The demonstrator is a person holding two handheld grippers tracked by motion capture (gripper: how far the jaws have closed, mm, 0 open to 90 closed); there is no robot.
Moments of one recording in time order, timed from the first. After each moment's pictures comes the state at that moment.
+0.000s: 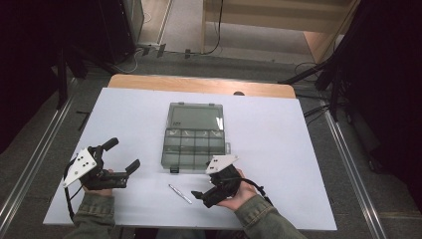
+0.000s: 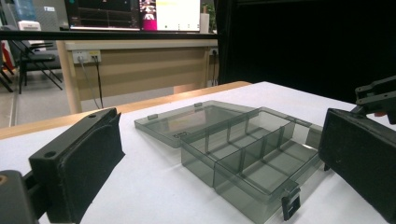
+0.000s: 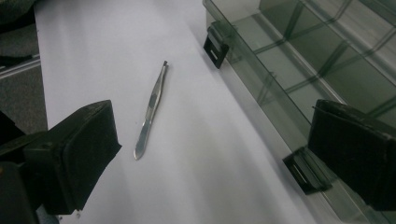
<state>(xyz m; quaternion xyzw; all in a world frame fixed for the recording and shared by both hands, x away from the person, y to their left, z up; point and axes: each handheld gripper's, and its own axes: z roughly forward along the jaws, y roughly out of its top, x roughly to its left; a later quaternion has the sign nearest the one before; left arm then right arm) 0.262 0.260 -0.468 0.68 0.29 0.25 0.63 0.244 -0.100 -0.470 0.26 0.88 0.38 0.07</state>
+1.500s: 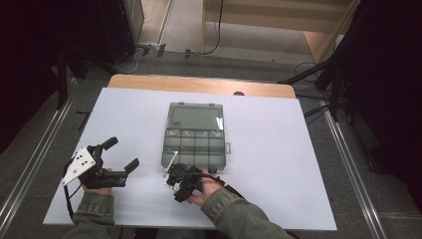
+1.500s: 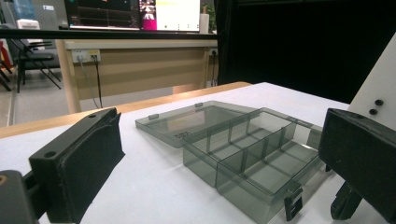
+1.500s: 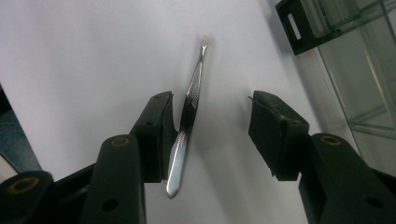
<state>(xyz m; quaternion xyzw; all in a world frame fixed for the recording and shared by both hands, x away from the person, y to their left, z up) 0.265 0.263 -0.468 0.68 0.29 0.25 0.63 0.263 0.003 -0.476 0.26 0.96 0.13 0.03</state>
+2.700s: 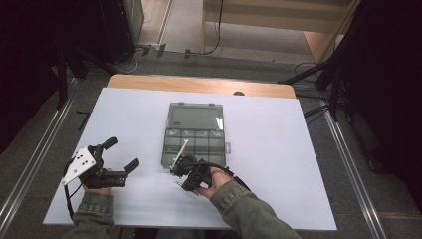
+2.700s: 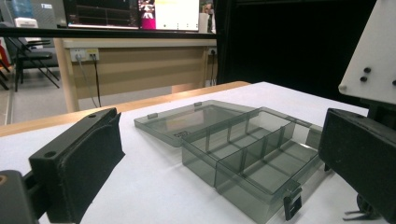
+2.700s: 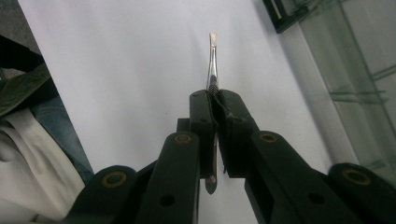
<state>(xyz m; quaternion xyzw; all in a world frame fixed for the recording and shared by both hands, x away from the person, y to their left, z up) 0.266 0.263 -0.469 0.68 0.29 0.24 0.63 0.277 -0.022 -0.455 0.26 0.95 0.14 -0.04</state>
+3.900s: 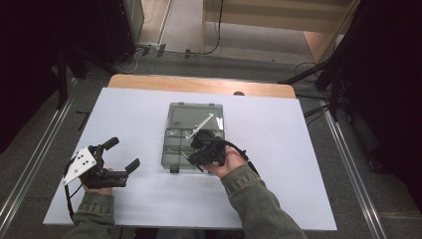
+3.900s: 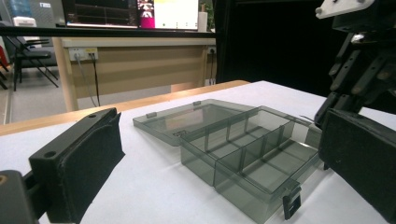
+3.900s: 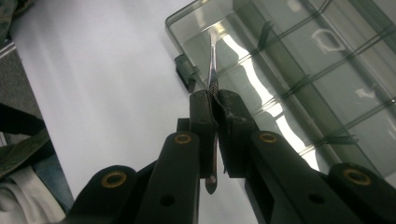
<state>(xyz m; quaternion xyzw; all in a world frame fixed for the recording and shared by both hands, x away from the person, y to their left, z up) 0.266 0.262 -0.469 0.68 0.29 0.24 0.63 0.314 -0.064 -0.416 0.32 0.91 0.25 -0.01</state>
